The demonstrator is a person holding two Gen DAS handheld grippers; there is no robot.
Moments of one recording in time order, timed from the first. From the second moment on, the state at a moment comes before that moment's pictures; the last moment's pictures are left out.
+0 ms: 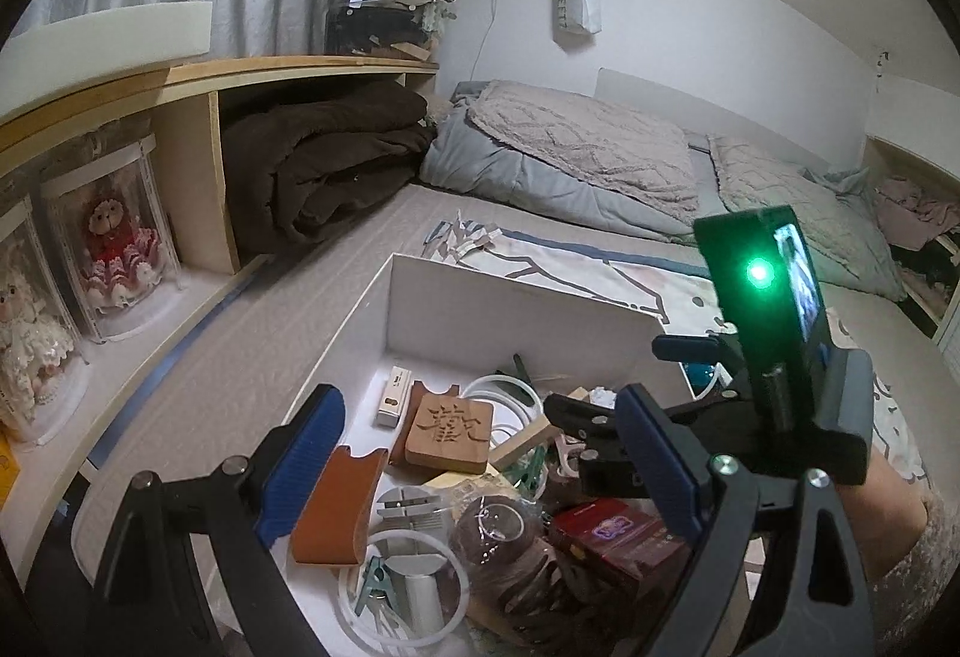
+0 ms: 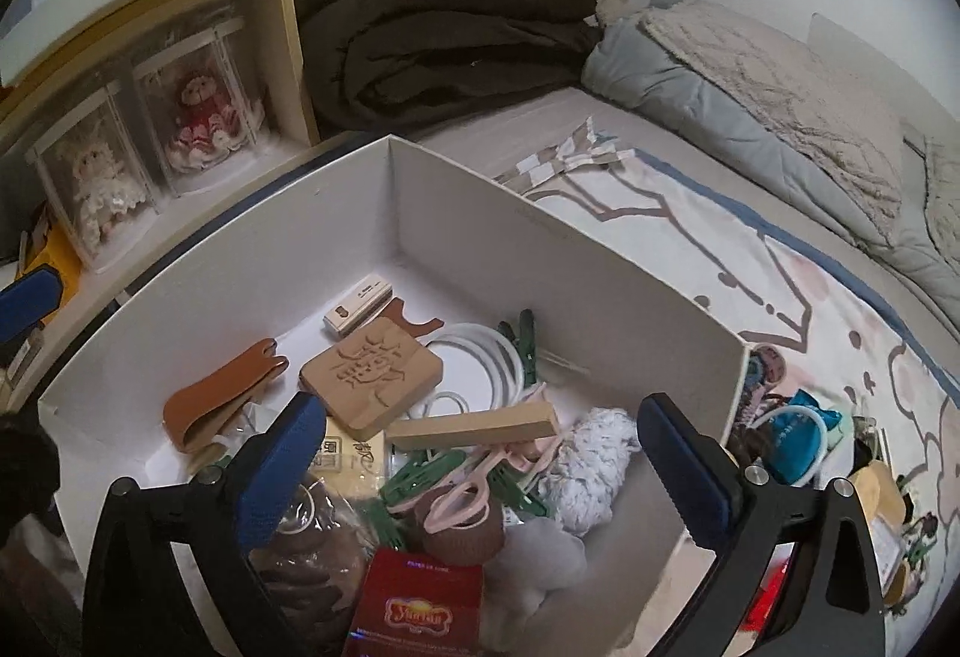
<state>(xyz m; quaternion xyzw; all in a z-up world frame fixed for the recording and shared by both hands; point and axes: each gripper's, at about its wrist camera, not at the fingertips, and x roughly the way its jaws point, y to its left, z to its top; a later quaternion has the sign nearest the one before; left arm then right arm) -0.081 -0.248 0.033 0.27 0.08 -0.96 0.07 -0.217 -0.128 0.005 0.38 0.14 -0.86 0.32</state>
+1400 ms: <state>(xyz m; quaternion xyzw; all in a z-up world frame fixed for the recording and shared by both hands) -0.030 -0.185 0.049 0.21 0.05 -0.97 0.14 -0.113 0.007 0.059 0.24 0.05 -0.92 0.29</state>
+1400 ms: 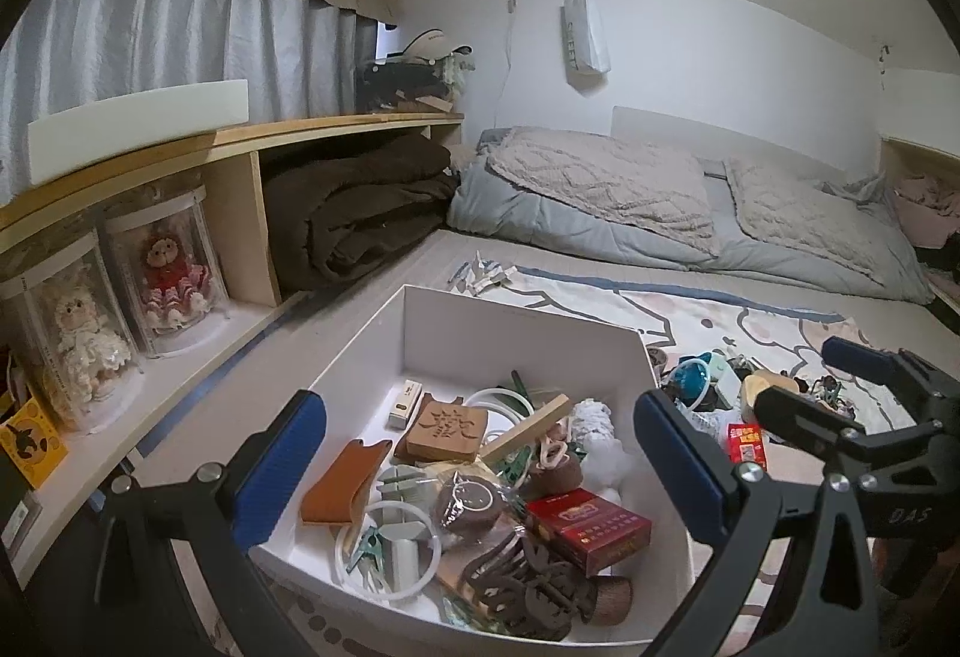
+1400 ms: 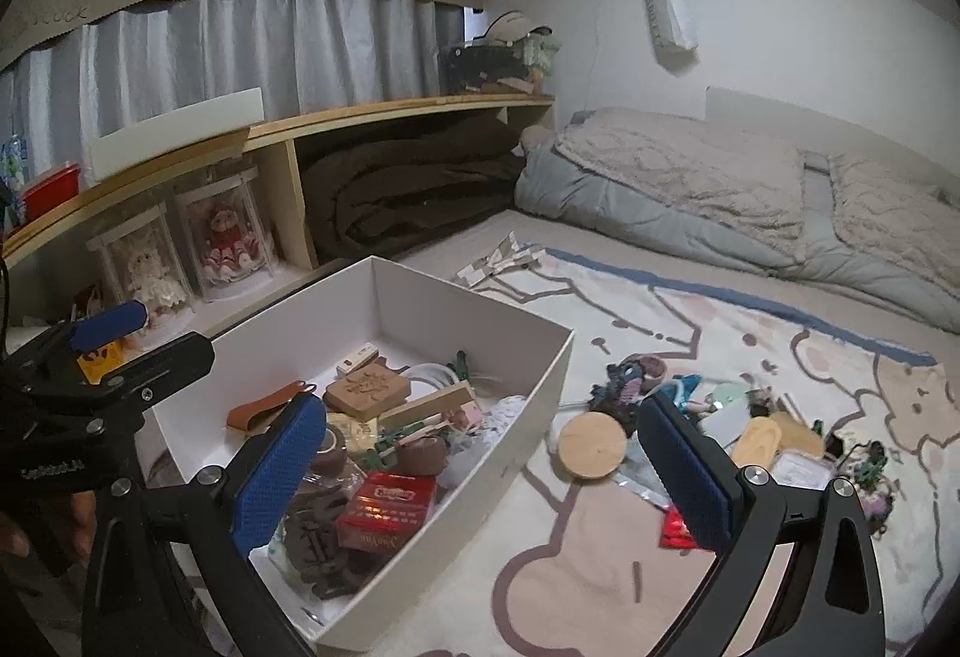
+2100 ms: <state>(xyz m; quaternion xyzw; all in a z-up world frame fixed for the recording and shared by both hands) -0.011 -0.148 0.040 0.20 0.04 -0.97 0.13 -0.084 0.051 0.058 0.21 0.05 -0.94 0.28</state>
